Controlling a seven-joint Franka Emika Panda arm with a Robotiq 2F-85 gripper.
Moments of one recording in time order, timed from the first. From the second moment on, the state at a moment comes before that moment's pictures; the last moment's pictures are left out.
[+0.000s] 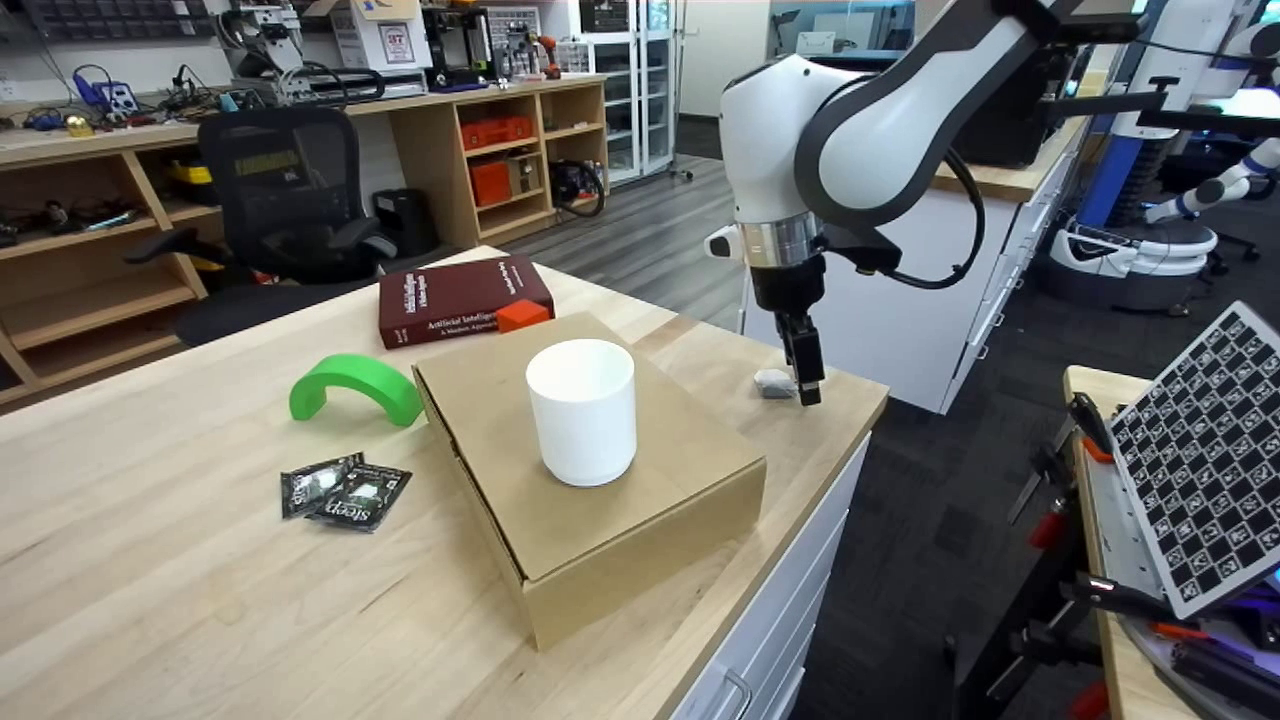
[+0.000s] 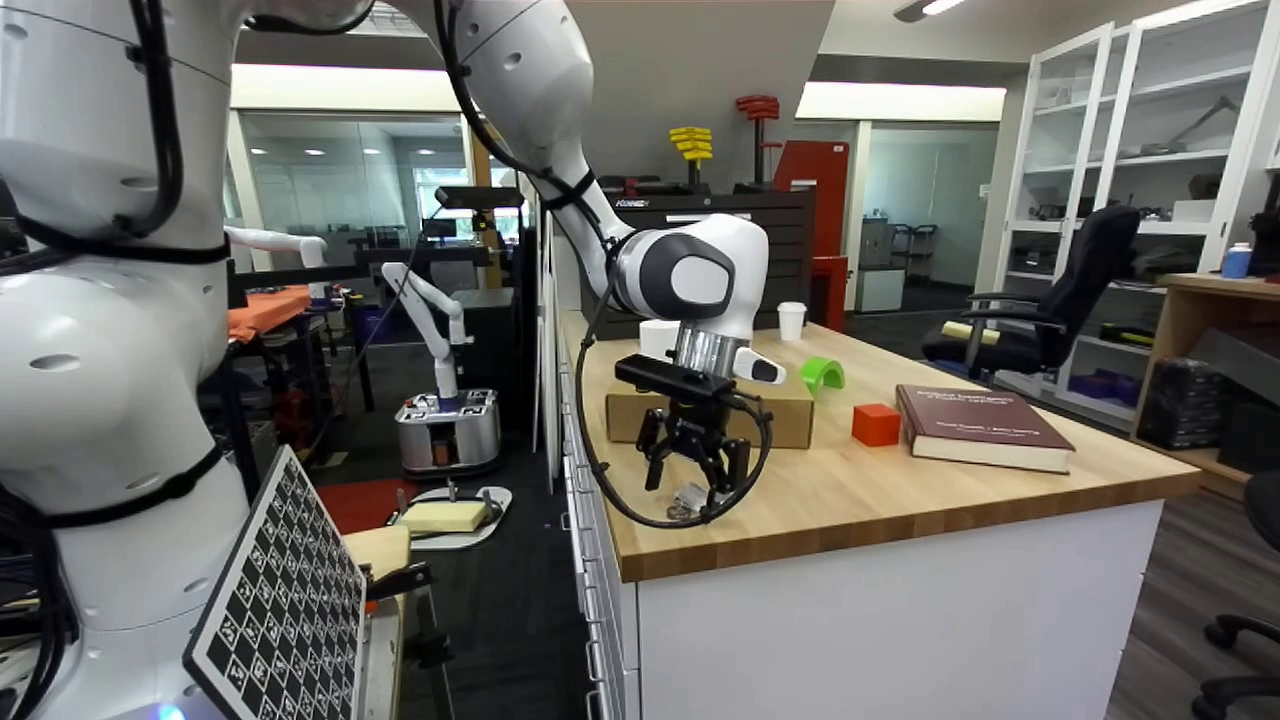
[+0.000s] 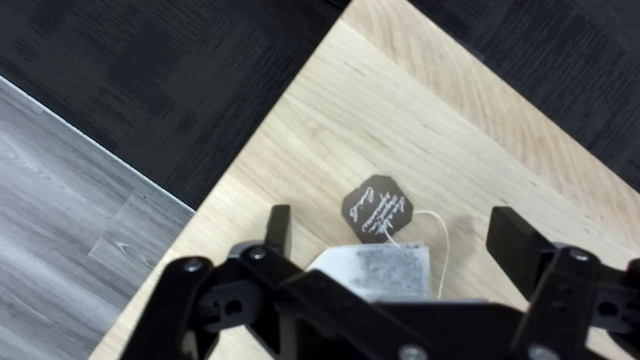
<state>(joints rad) 0.06 0.26 0.05 -2.25 -0.06 2.28 -0.32</state>
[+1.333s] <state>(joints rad) 0.06 0.25 0.06 -2.25 -0.07 2.33 -0.32</state>
